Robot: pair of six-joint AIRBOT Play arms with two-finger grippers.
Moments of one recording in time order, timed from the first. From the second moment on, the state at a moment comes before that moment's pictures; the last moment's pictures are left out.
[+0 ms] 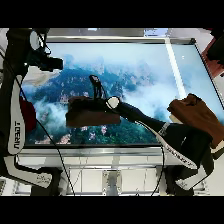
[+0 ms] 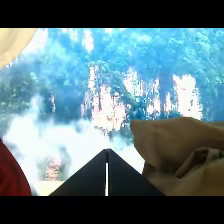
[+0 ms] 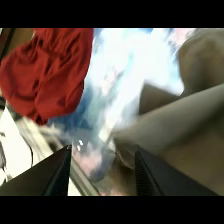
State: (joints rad) left arm -0.18 -1.60 1.98 1.80 -1.50 -1.62; right arm 0.79 -1.71 1.40 -0.36 0.41 1.13
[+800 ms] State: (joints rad) left arm -0.18 -1.60 1.98 1.79 -1.46 -1.60; right arm 0.24 -1.71 1.37 -0.80 1.09 1.44
